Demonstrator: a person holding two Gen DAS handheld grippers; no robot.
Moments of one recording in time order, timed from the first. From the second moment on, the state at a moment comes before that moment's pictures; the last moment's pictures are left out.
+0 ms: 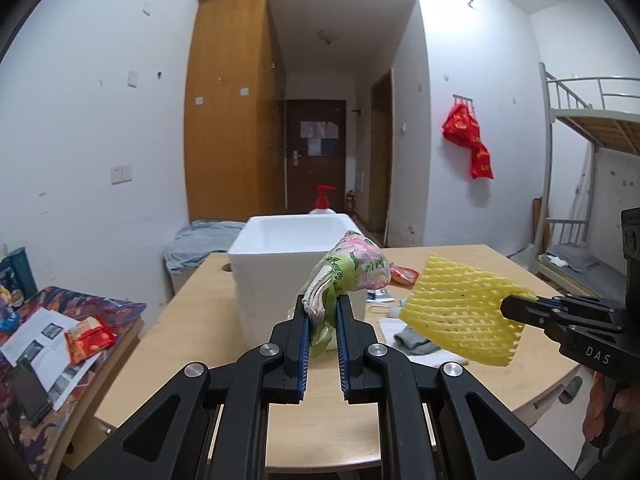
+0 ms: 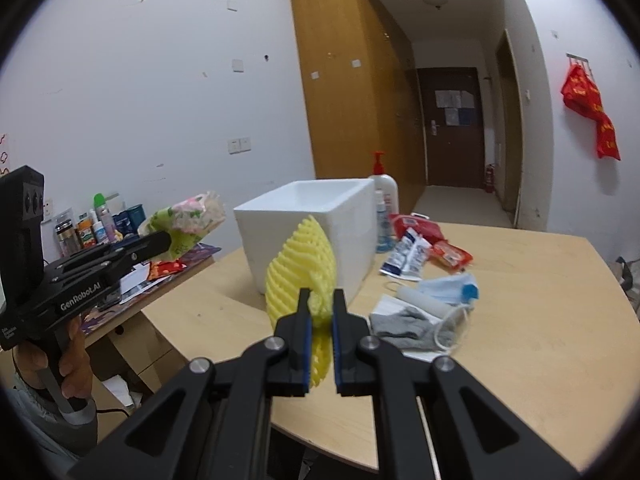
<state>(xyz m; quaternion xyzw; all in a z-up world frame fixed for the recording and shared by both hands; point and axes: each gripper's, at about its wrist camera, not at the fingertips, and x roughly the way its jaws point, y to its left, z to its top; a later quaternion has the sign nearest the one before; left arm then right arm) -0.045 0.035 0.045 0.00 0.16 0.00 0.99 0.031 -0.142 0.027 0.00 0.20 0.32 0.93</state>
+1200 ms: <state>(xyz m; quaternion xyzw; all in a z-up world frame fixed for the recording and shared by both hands) -0.025 0.046 0.047 -0.01 0.16 0.00 0.99 0.056 -0.122 0.032 -0.01 0.21 0.32 0.92</state>
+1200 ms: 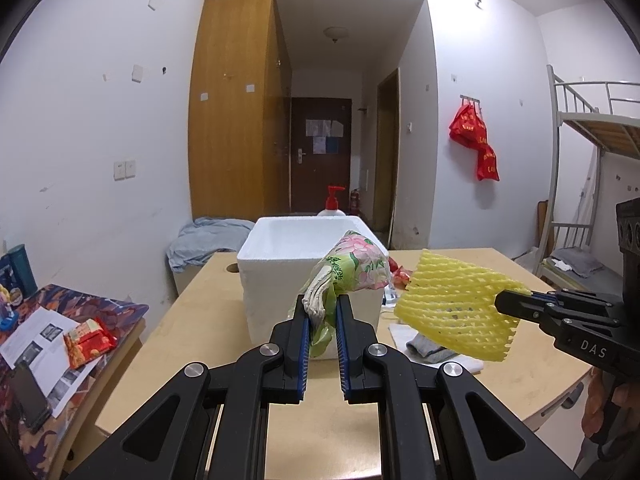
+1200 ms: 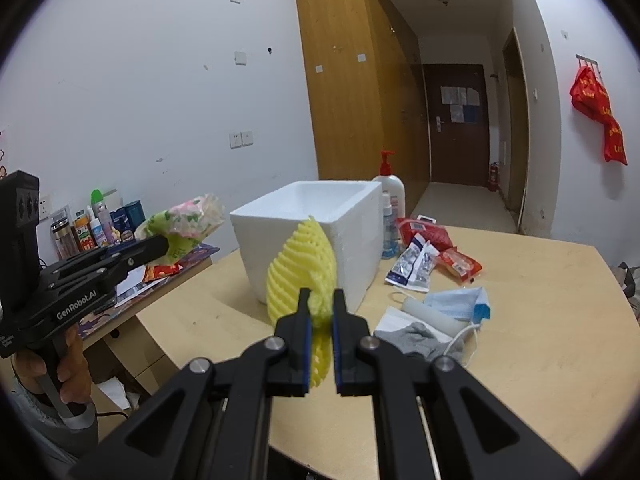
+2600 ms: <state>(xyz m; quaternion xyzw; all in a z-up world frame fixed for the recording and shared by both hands) 0.075 0.076 0.079 -0.02 0.17 0.02 0.98 0.150 -0.081 0.079 -0.03 0.21 0.34 0.92</state>
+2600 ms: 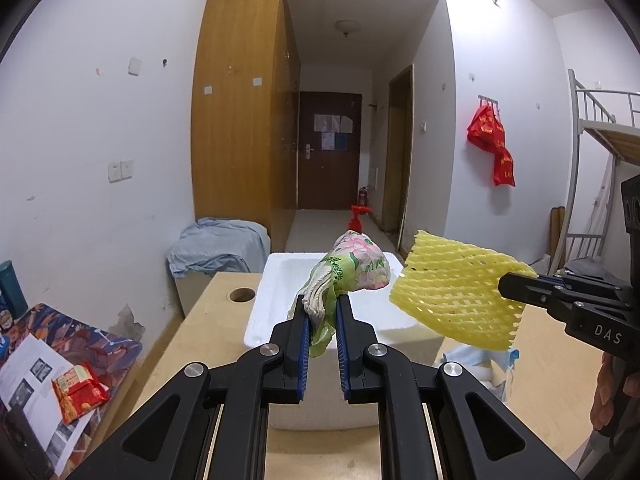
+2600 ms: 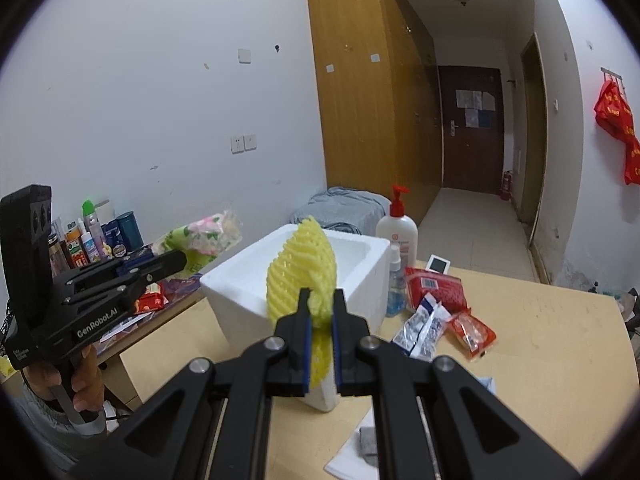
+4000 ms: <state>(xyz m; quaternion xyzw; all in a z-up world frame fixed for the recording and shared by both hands) 0.142 0.101 0.080 -0.02 0.19 0.01 0.98 0.214 -0.028 0.072 -0.03 0.25 0.35 0.90</state>
